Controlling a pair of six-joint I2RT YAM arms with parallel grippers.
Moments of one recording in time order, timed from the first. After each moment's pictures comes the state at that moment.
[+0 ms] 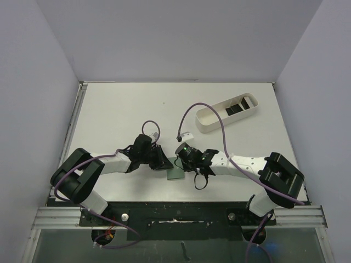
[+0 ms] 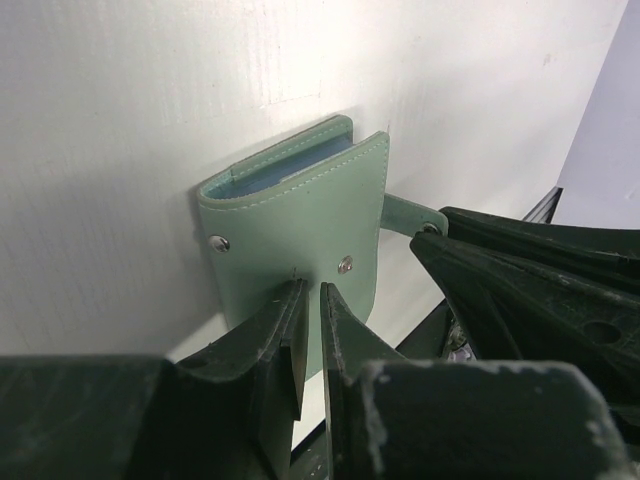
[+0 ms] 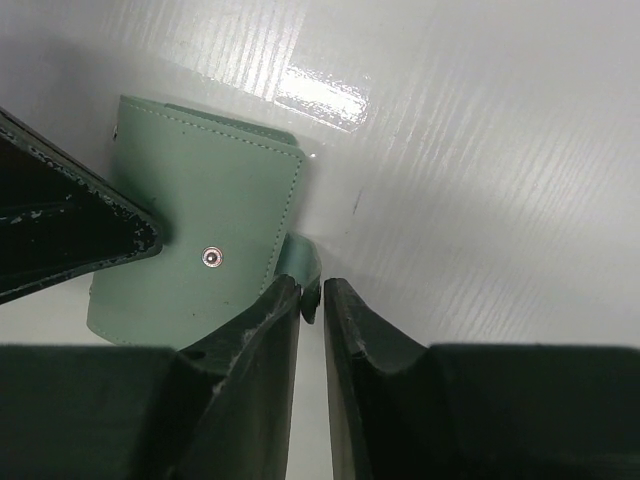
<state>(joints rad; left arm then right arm) -0.62 1.57 0.56 0.23 0.42 -0.98 0.99 1.53 0.86 -0.34 0.36 0.52</state>
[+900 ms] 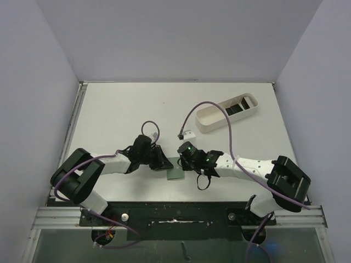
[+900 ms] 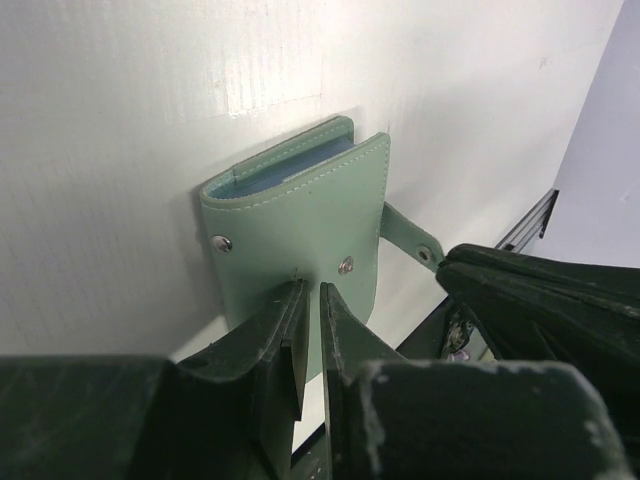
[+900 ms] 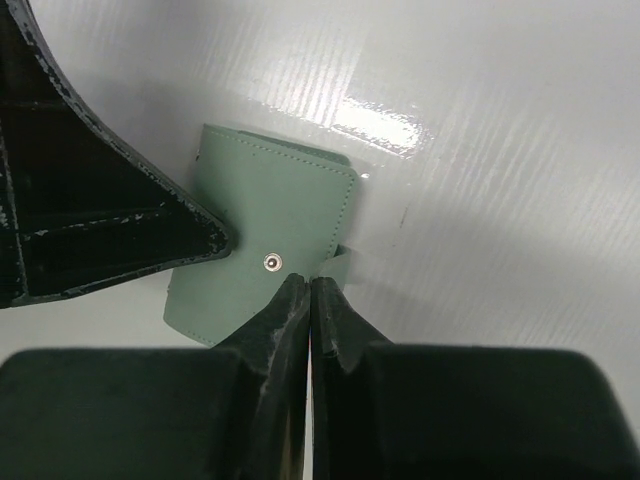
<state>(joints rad) -0.62 1.57 0.54 0.26 0.42 -0.99 0.99 1.46 0.84 -0.27 0.32 0.55</state>
